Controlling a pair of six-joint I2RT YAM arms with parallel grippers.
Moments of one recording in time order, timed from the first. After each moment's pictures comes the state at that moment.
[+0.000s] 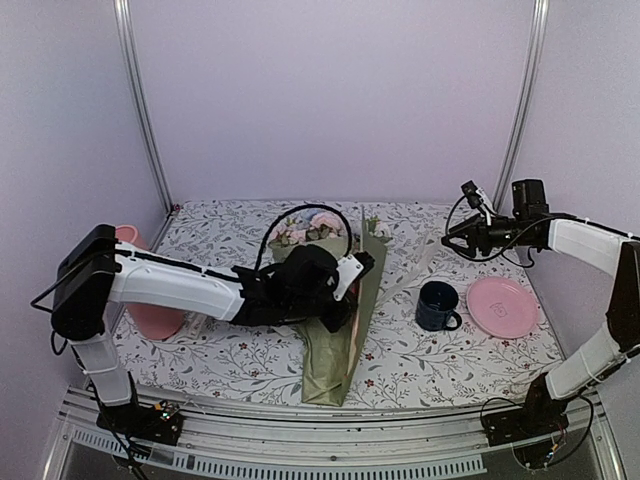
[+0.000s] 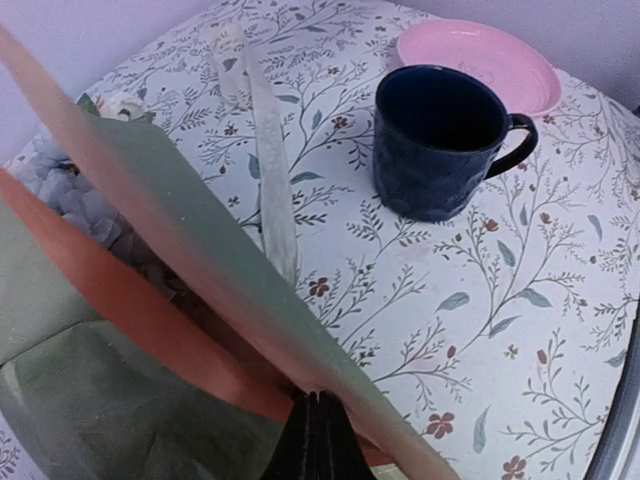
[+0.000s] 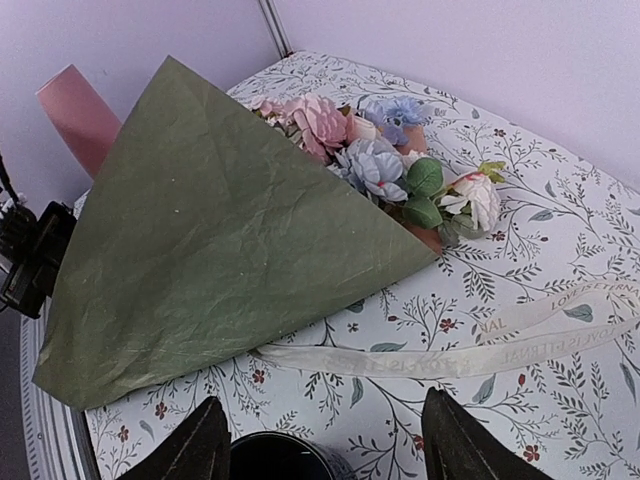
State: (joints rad) left arm -1.09 1.80 1.13 0.08 -0.17 -0.04; right arm 0.05 1.47 1.01 -0.28 -0.89 -0.33
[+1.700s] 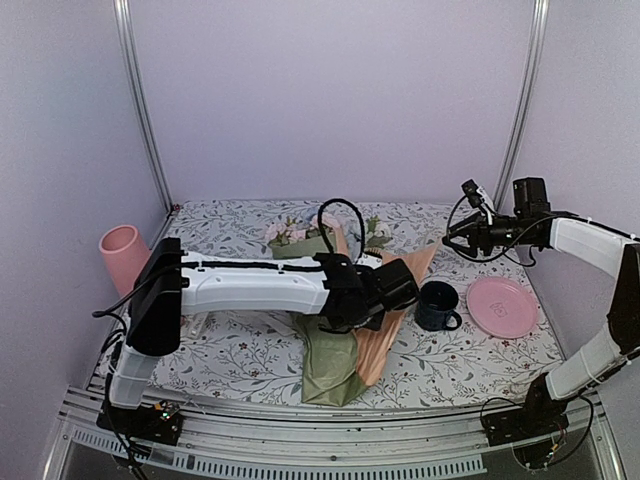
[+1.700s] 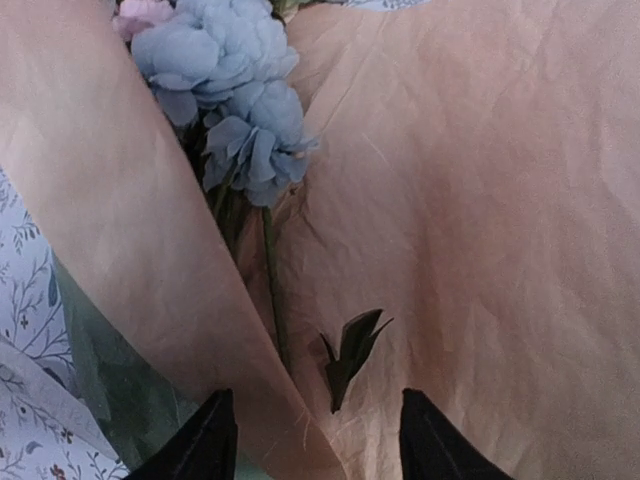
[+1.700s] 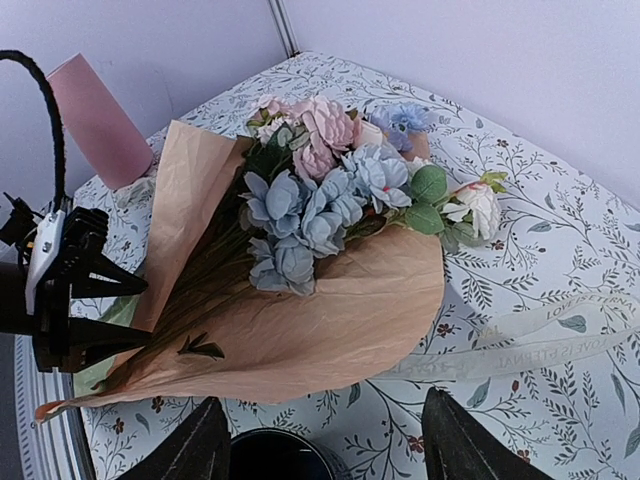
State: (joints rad) left arm -1.24 2.22 1.88 -0.82 -0.64 -0.78; right arm 0.05 1.46 1.02 -0.31 -0.90 -0.38
